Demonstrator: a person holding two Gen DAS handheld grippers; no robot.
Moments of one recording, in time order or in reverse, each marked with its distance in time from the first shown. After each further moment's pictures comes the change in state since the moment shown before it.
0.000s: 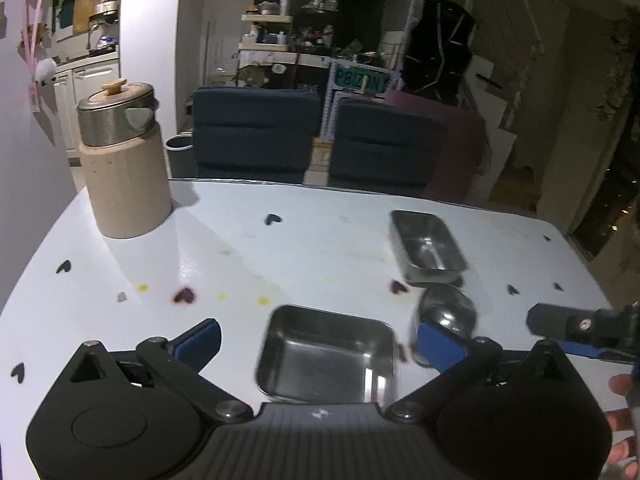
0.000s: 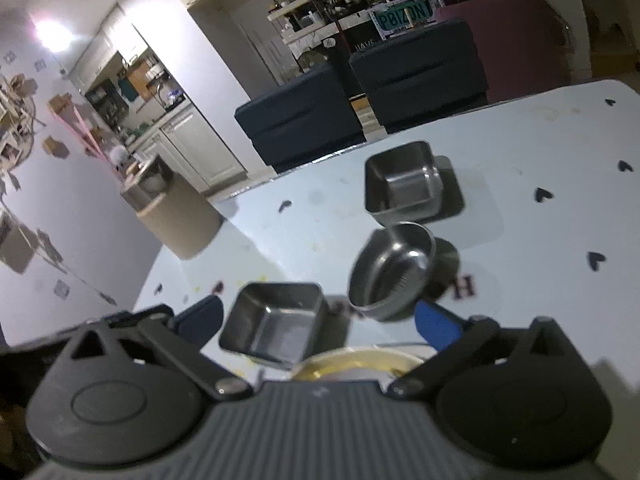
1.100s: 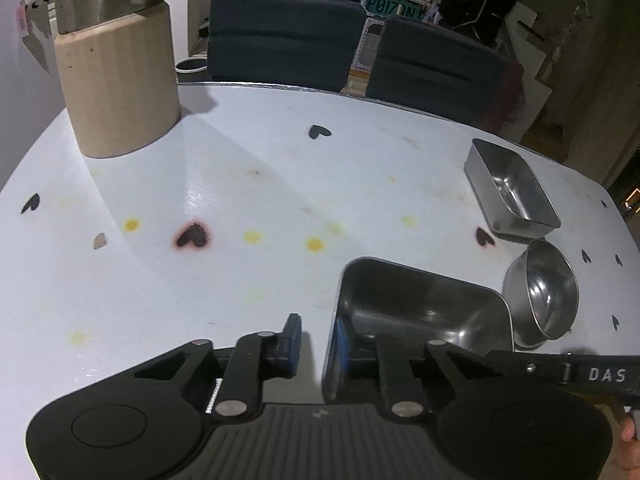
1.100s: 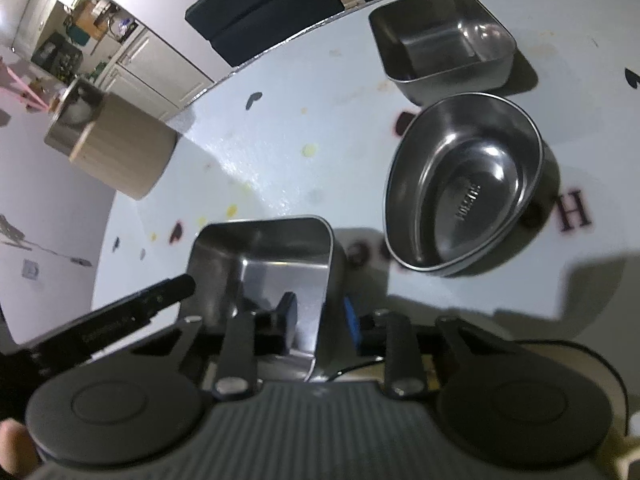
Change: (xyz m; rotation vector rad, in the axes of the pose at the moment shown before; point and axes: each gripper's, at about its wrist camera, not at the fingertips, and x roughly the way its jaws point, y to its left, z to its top) left arm 0.117 0.058 -0.014 -0.056 0.232 0.002; right arm 0.157 0.008 -0.012 0.088 0.324 -0.074
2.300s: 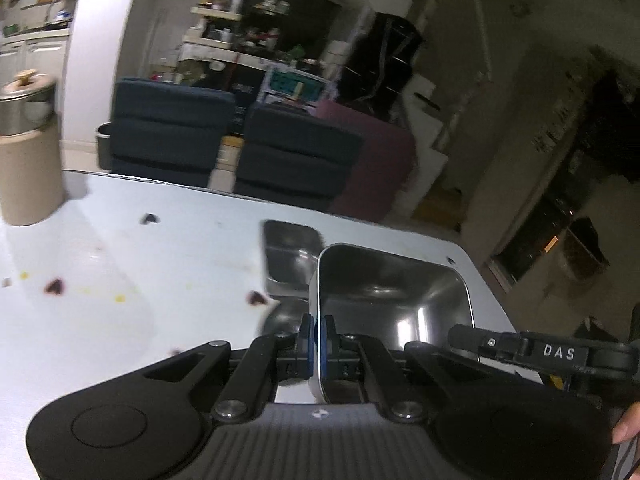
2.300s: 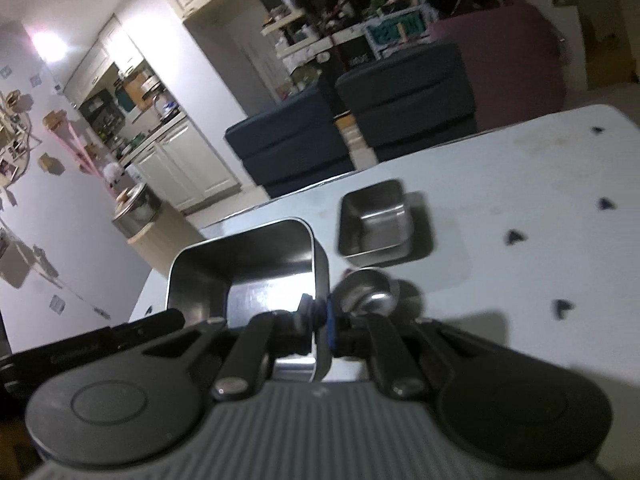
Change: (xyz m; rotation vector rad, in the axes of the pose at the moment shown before) left arm -0.127 -0.163 -0.019 0.012 -0.233 -0.280; right arm -0.198 -0.068 -0.011 -0.096 -0.368 0.025
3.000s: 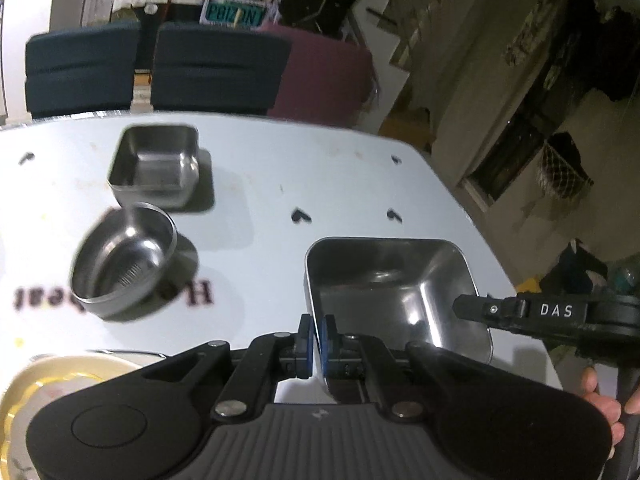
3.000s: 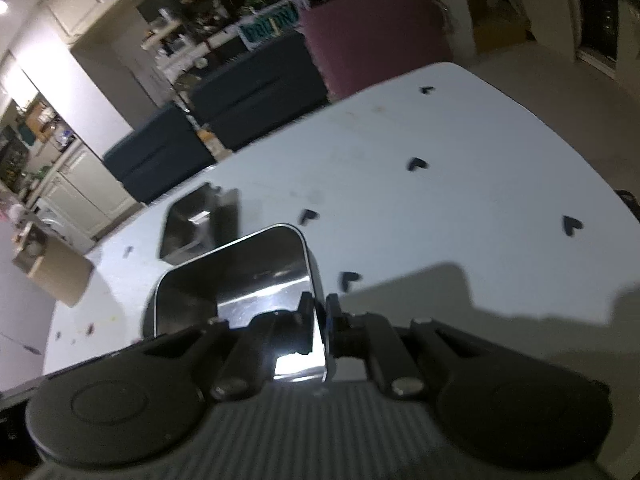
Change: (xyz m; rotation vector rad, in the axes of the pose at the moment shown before) left arm 0.125 -0.110 -0.061 0.090 0.219 -0.060; right arm -0.025 -0.147 -0.016 0.162 0.047 -0.262
